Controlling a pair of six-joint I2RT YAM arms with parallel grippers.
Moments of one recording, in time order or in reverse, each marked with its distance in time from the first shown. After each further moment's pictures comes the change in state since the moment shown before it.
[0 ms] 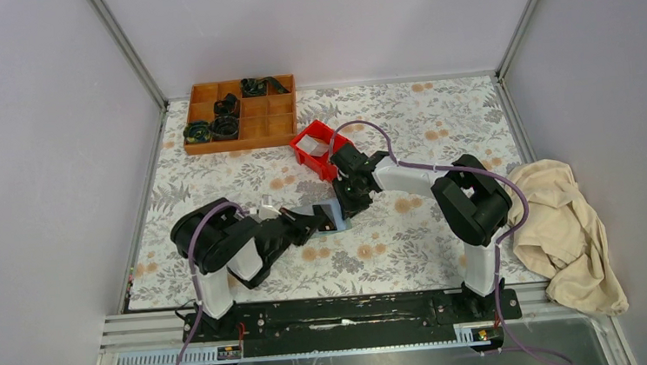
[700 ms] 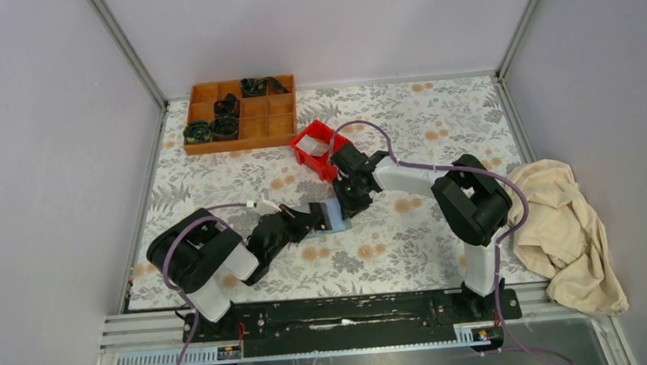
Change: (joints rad) left arm 0.002 -0.200 0.011 -0.258 -0.043 0.167; right arm -0.001 0.000 0.000 0.000 -0.005 -0.001
